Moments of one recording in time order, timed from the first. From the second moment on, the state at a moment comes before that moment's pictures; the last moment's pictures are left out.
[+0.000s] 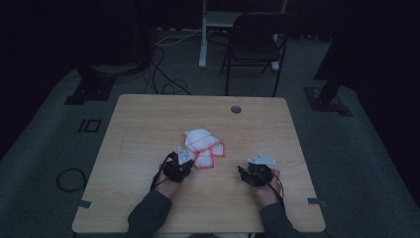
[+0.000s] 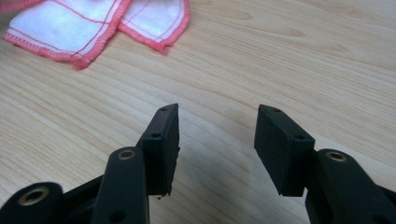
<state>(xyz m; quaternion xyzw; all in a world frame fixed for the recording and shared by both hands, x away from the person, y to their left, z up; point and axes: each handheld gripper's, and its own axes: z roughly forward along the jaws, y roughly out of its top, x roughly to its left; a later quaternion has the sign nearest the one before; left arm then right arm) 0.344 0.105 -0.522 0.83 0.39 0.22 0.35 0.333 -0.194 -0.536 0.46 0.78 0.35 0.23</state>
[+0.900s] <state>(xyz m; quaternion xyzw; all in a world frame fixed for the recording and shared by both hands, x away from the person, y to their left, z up) 0.358 0.154 -0.482 0.77 0.44 0.26 0.38 0.364 -0.149 -0.531 0.43 0.80 0.36 0.22</state>
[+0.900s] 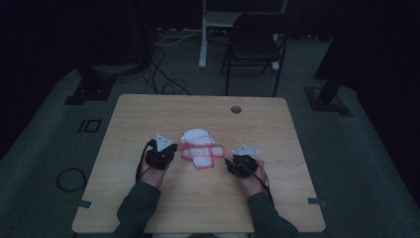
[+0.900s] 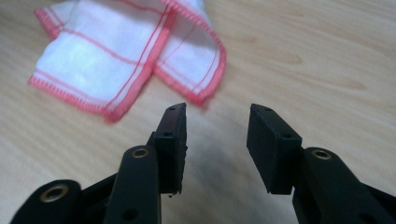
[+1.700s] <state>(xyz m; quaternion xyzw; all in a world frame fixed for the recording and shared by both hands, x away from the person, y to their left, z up) 0.357 0.147 -0.493 0.78 0.43 0.24 0.38 0.397 -0.128 -0.536 0.42 0.81 0.35 0.19</state>
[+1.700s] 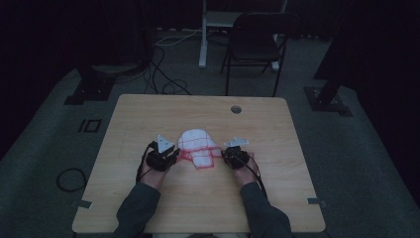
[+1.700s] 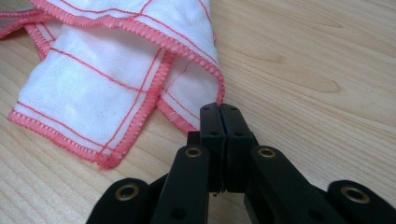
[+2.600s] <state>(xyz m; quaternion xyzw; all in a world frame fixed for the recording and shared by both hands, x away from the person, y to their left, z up) 0.358 0.041 -0.539 0.85 0.35 0.18 0.34 0.397 -0.129 -0.534 0.43 0.81 0.35 0.19</state>
